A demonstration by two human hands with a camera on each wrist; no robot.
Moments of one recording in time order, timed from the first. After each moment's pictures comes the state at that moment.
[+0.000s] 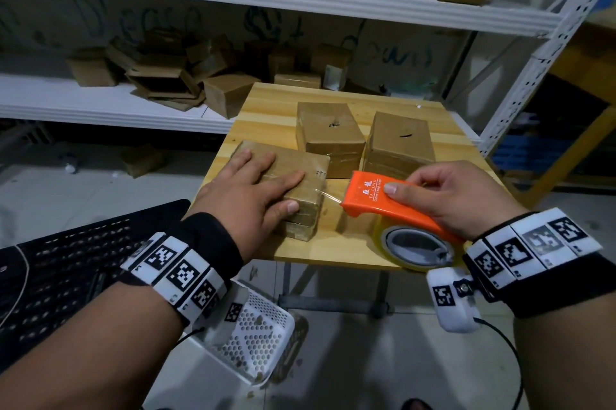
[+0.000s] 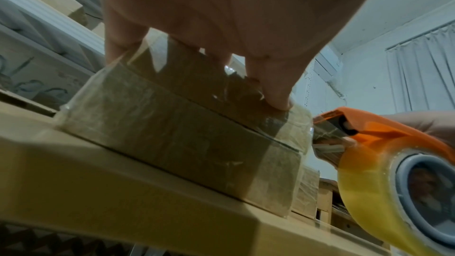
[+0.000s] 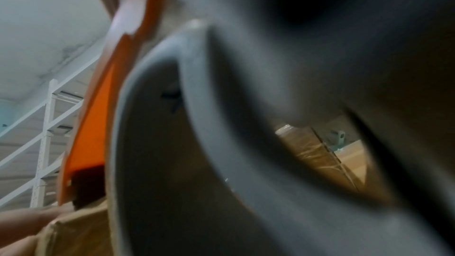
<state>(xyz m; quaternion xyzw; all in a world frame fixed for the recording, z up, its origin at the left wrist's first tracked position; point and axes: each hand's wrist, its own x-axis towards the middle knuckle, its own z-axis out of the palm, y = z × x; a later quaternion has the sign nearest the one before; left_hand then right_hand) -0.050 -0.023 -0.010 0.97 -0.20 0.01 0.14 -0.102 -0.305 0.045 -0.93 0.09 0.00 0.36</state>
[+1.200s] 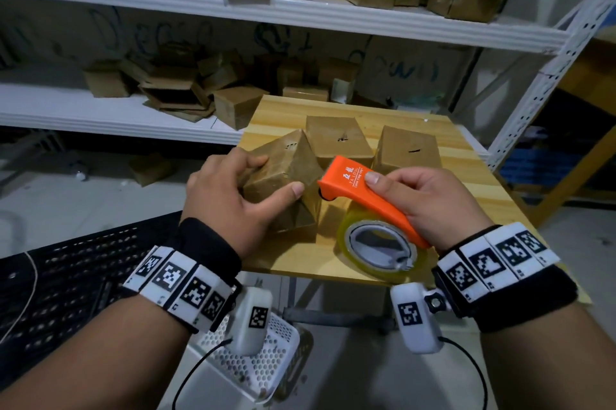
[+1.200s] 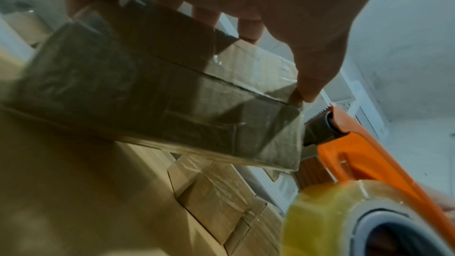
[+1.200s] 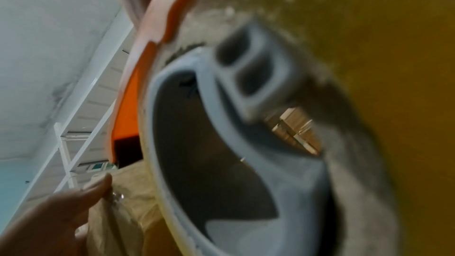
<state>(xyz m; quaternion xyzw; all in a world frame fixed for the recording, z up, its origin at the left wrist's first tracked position) -0.050 -0.015 -0.004 0.89 -0.07 0.20 0.40 -0.087 -0.269 0.038 -0.85 0.05 -0.04 0.52</state>
